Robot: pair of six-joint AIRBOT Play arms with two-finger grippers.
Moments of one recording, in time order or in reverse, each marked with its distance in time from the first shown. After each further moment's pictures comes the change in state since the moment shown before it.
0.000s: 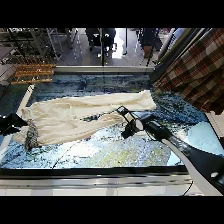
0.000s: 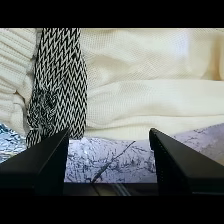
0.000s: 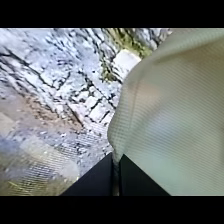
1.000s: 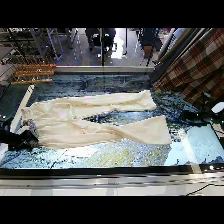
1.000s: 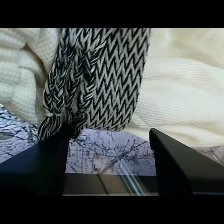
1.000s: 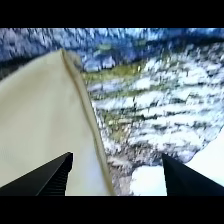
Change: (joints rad) left arm -0.021 0.000 -0.341 0.064 0.163 -0.016; right arm -0.923 -0.005 0.107 0.322 0.158 -0.007
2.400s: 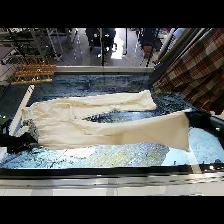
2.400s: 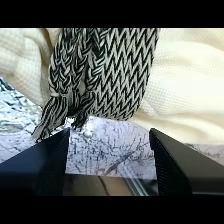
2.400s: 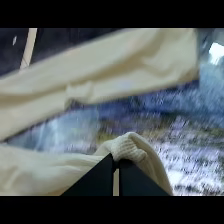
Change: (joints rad) left arm 0.014 0.098 -0.084 -0.005 0.072 0.054; right arm 0.068 0.843 -0.317 0.352 -0.072 -0.090
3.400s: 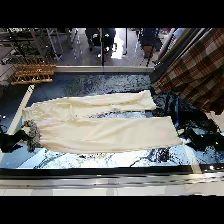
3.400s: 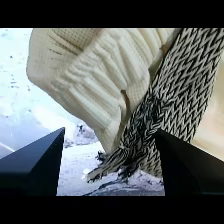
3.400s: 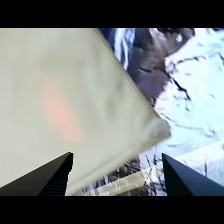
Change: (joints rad) left arm 0.014 -0.004 0.000 0.091 0.209 -0.195; right arm -0.322 -0.721 -0.055 -0.095 0.068 0.032
